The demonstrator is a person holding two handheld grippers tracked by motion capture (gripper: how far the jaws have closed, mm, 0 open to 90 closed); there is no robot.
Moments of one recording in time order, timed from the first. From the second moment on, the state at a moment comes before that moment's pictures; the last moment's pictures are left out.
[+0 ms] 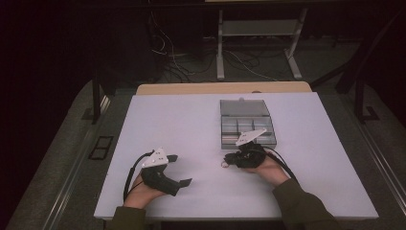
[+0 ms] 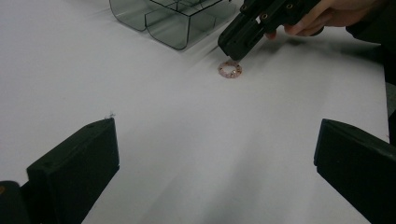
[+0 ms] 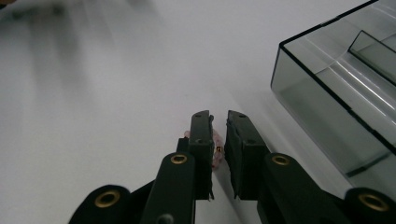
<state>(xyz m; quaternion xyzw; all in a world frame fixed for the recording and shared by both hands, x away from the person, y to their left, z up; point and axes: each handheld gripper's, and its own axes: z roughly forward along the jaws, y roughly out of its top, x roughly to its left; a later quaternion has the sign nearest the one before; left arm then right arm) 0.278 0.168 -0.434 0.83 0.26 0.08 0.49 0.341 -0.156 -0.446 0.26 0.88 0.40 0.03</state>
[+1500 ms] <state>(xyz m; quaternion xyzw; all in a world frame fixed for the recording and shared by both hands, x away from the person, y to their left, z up) 0.277 0.166 -0.434 0.83 0.26 0.08 0.49 0.338 -0.156 -0.444 0.26 0.88 0.40 0.04</state>
